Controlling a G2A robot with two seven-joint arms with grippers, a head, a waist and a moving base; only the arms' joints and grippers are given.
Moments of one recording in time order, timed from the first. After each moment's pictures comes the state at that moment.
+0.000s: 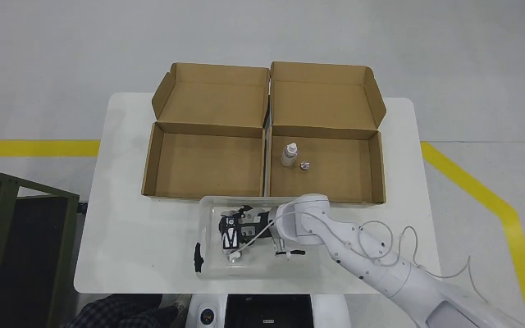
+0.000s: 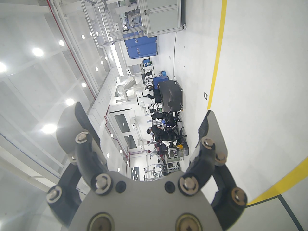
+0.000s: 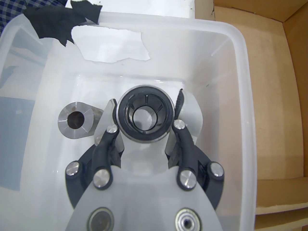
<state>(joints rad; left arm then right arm) -0.01 -0.37 -0.75 -1.25 2.03 -0.40 0.22 -0.85 -1.24 0.55 -1.54 -1.31 -0.71 0.38</state>
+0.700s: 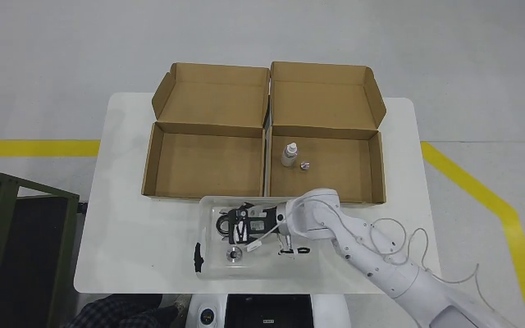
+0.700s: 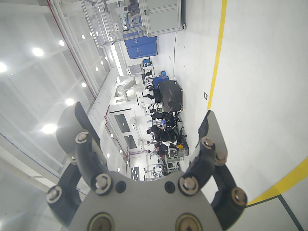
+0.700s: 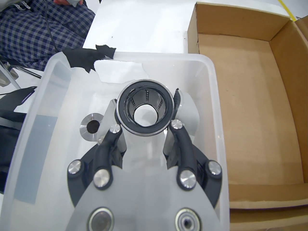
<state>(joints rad) -0.01 -0.37 -0.75 -1.25 2.03 -0.40 0.22 -0.91 -1.22 0.67 -1.59 -1.23 -0.81 0.30</state>
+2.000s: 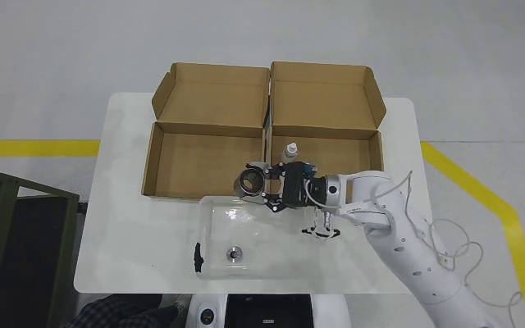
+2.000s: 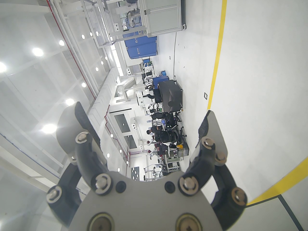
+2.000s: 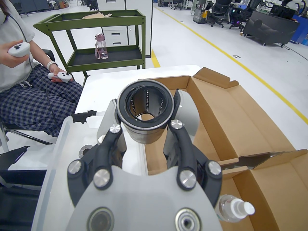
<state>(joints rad) -0.01 -0.37 -0.75 -1.25 2.03 -0.40 0.22 -1.02 -1.15 1.00 -1.78 -1.02 -0.82 0.19</state>
